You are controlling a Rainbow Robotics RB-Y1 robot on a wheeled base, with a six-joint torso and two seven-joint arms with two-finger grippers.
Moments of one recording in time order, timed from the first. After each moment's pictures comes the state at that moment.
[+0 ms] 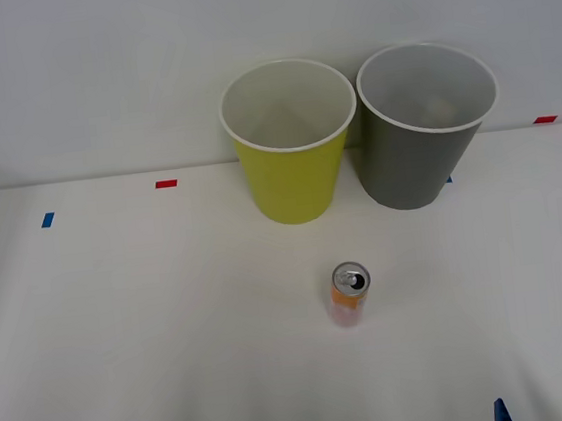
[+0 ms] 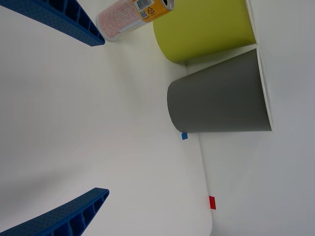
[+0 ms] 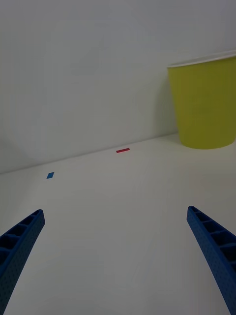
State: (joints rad) right arm 1.19 -0.24 0.26 -2.07 -0.04 -0.66 1.38; left arm 1.10 0.47 -0.21 -1.94 0.21 -0.89 -1.70
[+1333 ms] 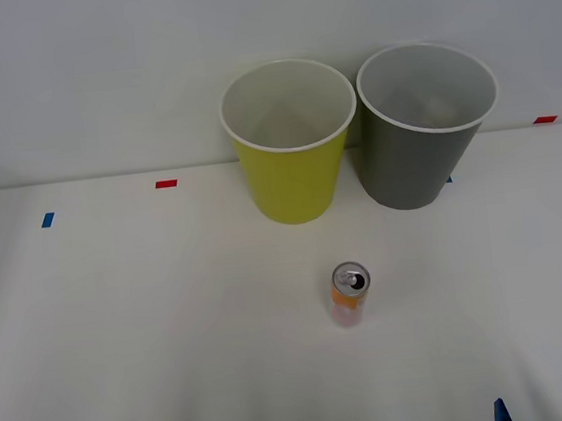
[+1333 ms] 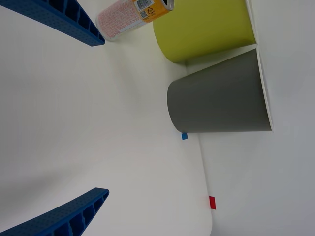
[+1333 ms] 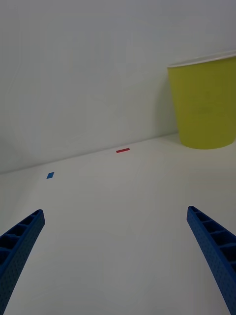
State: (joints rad) right arm 1.19 -0.24 0.26 -2.07 -0.04 -0.66 1.38; left arm 1.10 0.47 -0.21 -1.94 0.21 -0.89 -1.70
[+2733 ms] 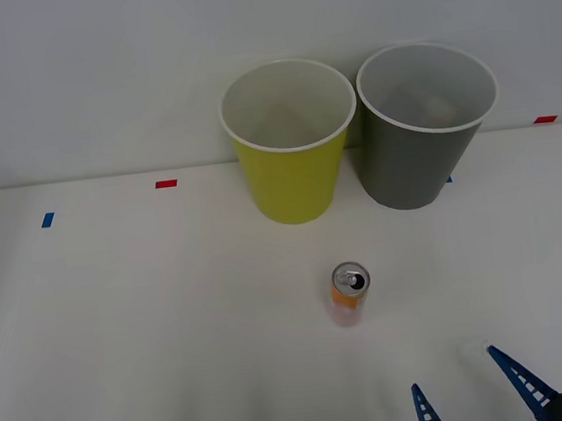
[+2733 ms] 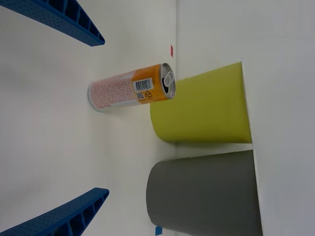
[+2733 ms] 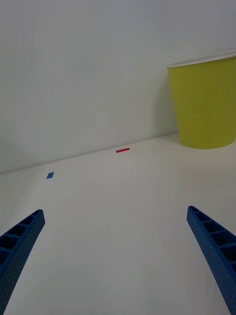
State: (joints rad) right arm 0.81 -0.57 0.49 -1.96 -0.26 -0.68 1.64; left arm 1.10 0.47 -0.21 -1.94 0.21 -0.89 -1.70
